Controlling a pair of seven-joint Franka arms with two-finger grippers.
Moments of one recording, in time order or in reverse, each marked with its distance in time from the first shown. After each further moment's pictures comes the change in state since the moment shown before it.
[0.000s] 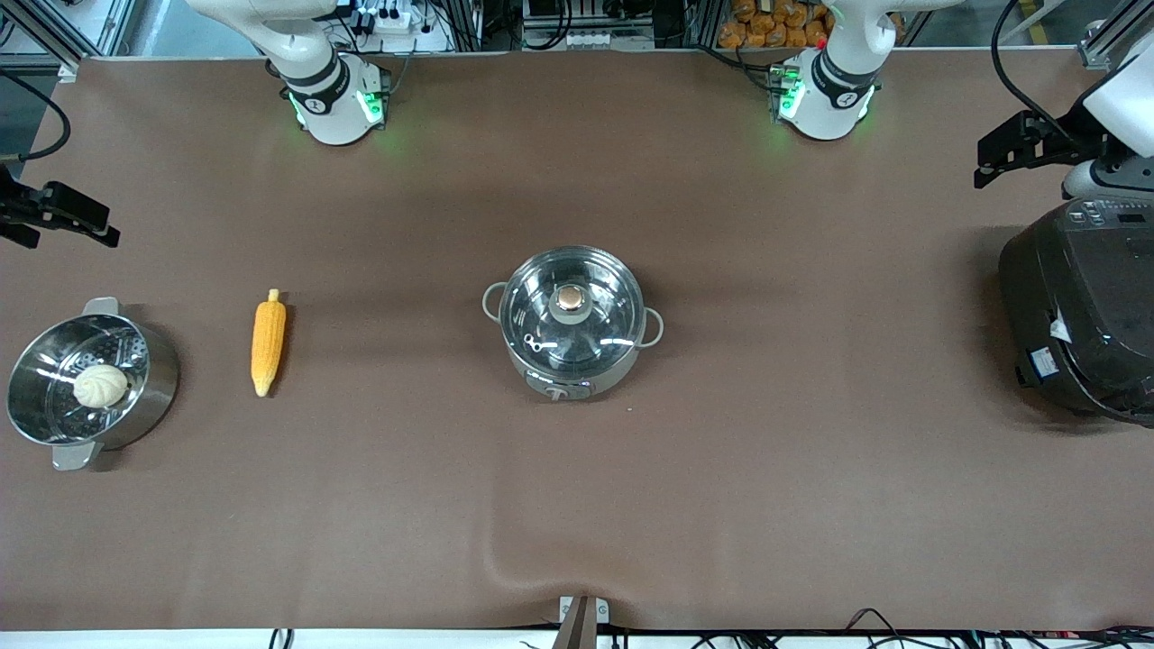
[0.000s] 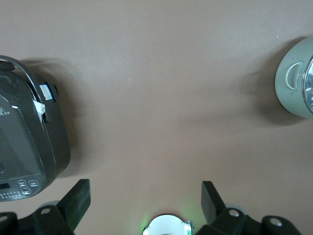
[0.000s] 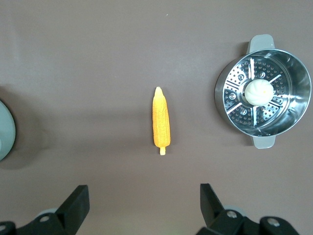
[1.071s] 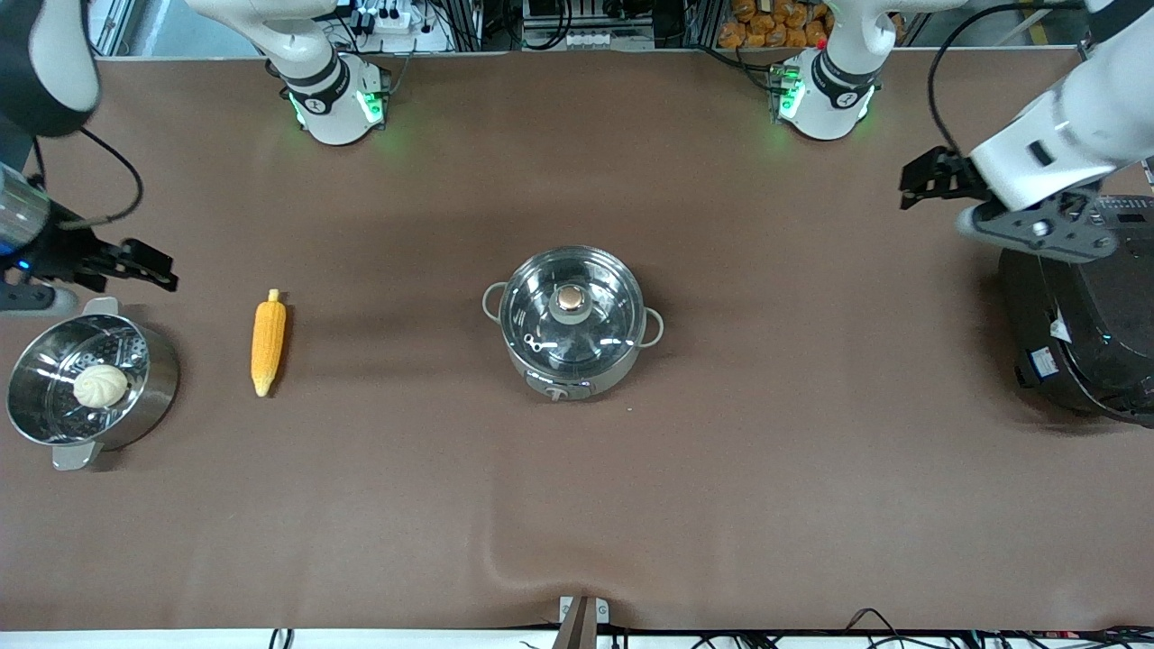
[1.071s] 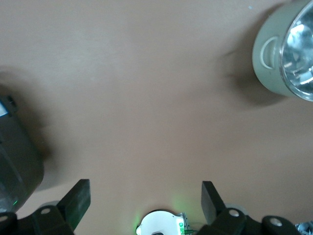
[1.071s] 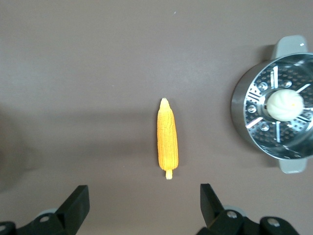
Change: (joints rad) left arm -0.092 0.125 -0.048 0.006 -0.031 0.013 0.000; right arm 0.015 0.018 0.013 -0.285 0.000 0.328 0.025
